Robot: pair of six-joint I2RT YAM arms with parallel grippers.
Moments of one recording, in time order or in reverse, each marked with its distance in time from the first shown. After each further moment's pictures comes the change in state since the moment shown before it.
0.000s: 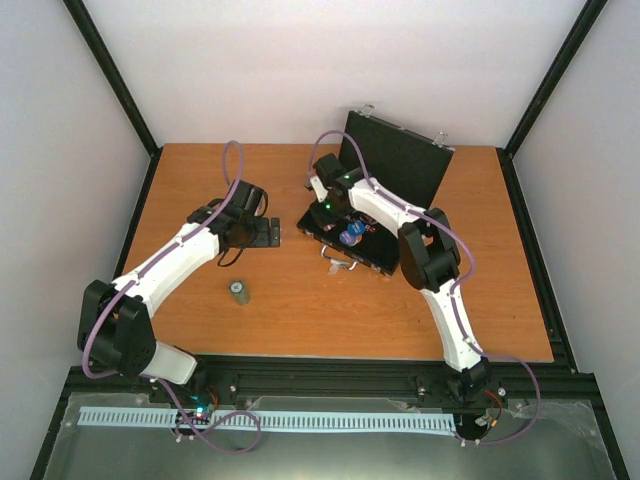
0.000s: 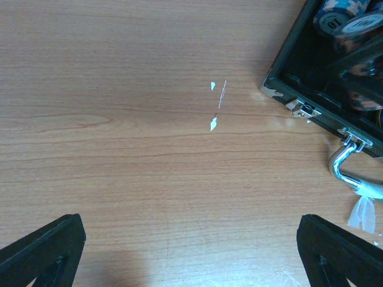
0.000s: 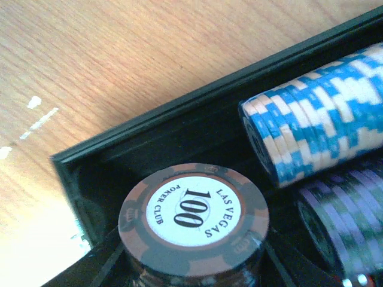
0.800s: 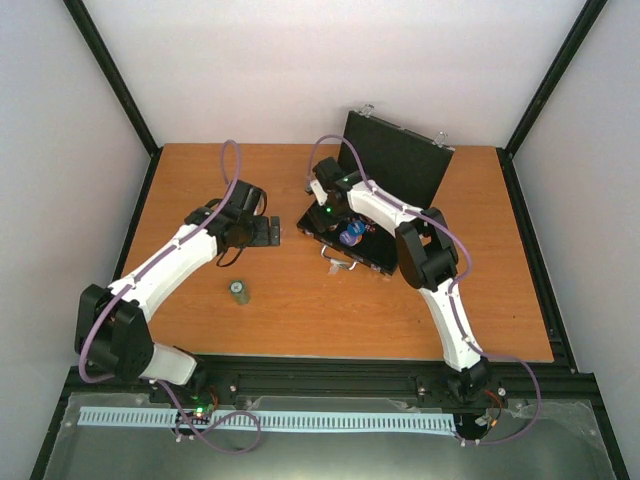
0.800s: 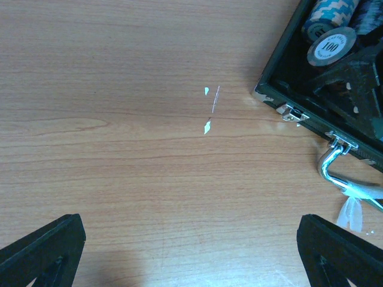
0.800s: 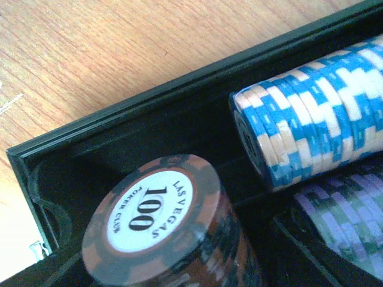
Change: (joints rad) left arm -0.005 -0.027 0.000 0.003 0.004 -0.008; right arm 0.001 0.000 -0.022 0.005 0.046 -0.030
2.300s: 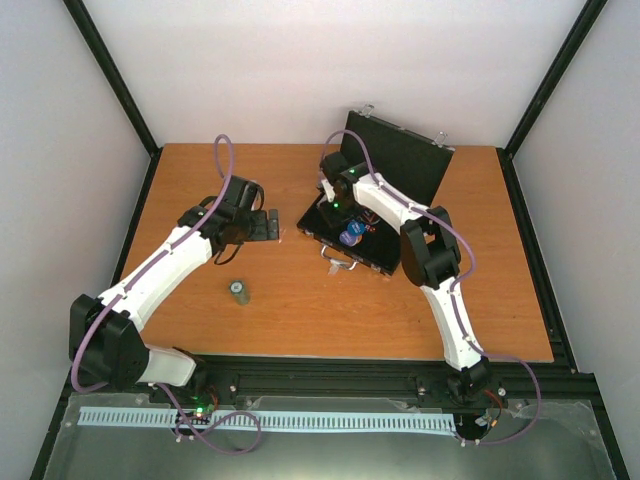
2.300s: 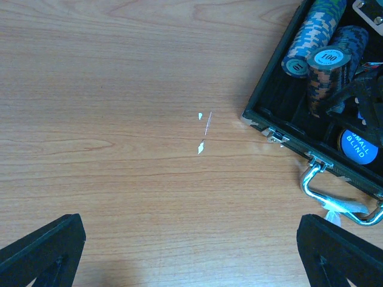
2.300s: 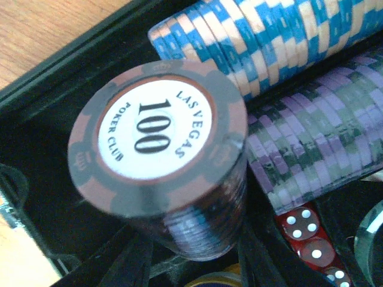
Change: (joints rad) left arm -0.010 -0.044 0.032 -0.002 -0.029 -0.005; right arm -0.034 0.018 0.084 -0.170 0.004 0.091
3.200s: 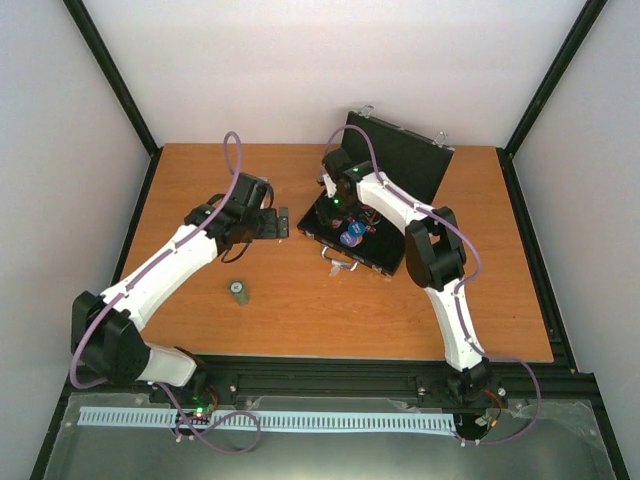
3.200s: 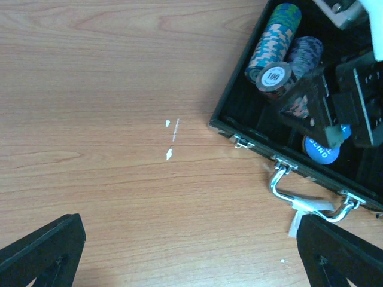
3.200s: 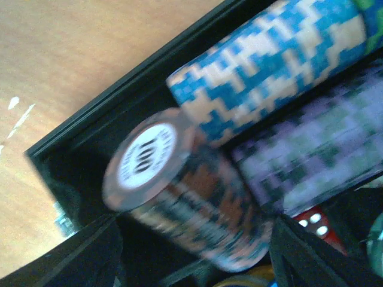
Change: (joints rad) left arm -0.063 0.030 0.052 0.013 0.013 -0.020; right arm -0.002 -0.070 -0.064 0.051 -0.092 0.087
